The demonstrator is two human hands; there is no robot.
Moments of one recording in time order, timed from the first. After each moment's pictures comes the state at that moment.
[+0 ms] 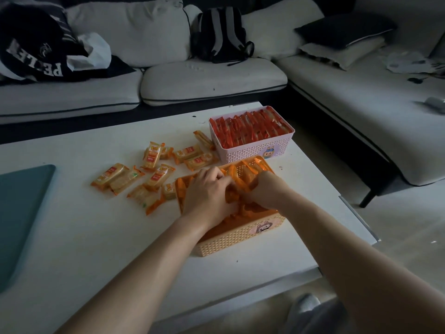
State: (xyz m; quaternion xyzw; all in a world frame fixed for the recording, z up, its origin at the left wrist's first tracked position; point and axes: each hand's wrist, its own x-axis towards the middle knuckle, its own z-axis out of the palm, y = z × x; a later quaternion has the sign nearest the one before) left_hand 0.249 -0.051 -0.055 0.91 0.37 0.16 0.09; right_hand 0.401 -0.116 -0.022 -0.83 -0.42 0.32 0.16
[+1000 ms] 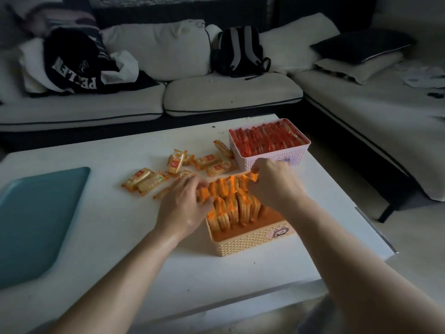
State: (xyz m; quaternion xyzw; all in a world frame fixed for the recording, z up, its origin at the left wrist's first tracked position) left_hand 0.160 -0.042 -0.036 0.86 0.42 0.27 0.12; right_hand 0.359 -0.123 0.024 -0.81 -0.54 0.06 0.19
